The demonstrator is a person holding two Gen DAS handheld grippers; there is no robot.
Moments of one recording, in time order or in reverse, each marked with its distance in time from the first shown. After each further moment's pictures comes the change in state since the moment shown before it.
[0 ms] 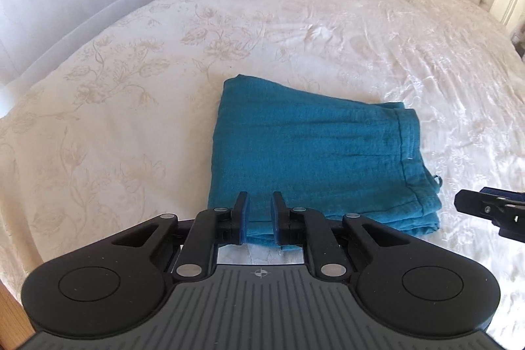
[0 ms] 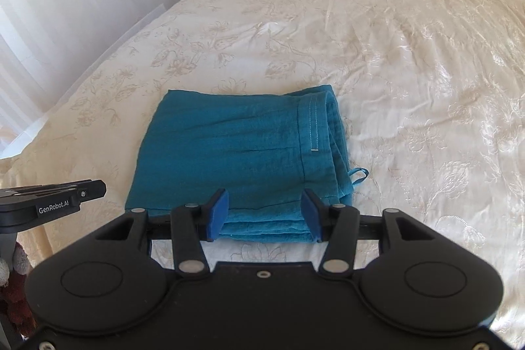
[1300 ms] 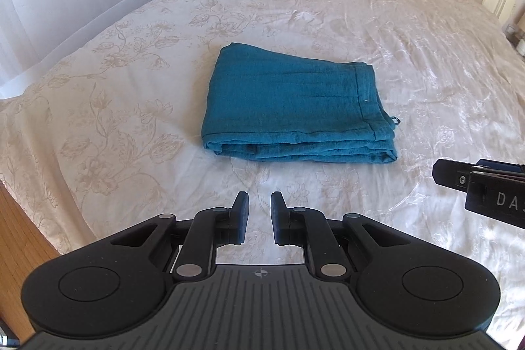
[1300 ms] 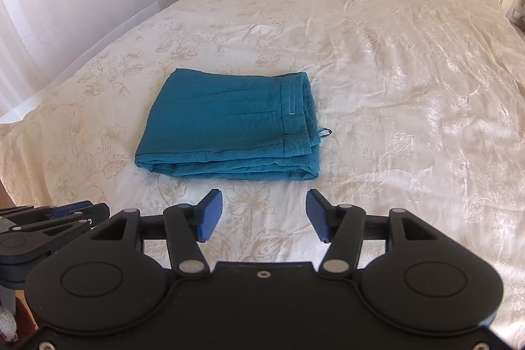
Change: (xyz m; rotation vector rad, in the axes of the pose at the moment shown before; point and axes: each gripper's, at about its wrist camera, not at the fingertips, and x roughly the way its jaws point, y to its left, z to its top) left arm -0.084 -0.041 -0.089 -0.008 0.008 0.035; right arm -0.088 0.030 -0.070 -0.052 -0.036 -0.123
